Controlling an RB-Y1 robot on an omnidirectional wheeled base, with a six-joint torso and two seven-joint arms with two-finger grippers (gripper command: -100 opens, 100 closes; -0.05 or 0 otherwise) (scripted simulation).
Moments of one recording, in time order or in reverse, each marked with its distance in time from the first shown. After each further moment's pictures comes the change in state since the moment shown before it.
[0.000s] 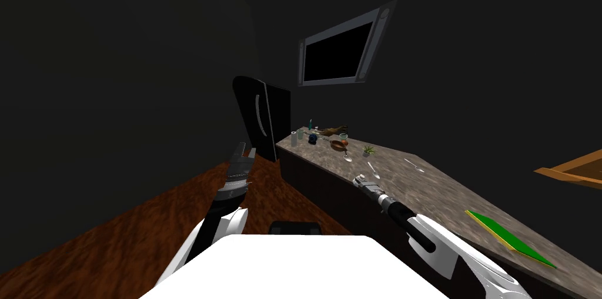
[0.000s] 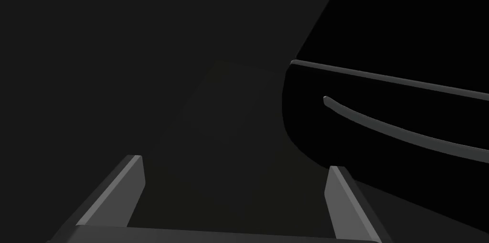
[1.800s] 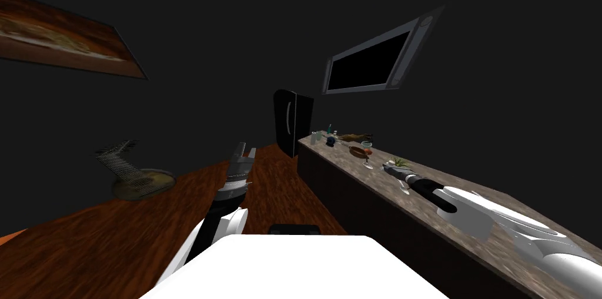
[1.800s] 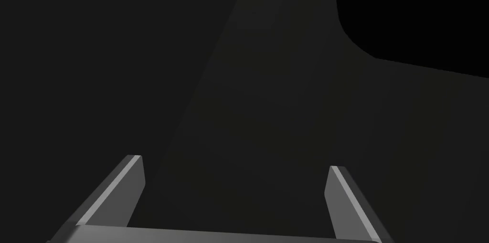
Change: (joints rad) left arm 0.001 0.001 0.001 0.000 0.000 0.000 0.000; right arm -0.090 -0.358 -0.090 0.217 -0.159 0.174 -0.201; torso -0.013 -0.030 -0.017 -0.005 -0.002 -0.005
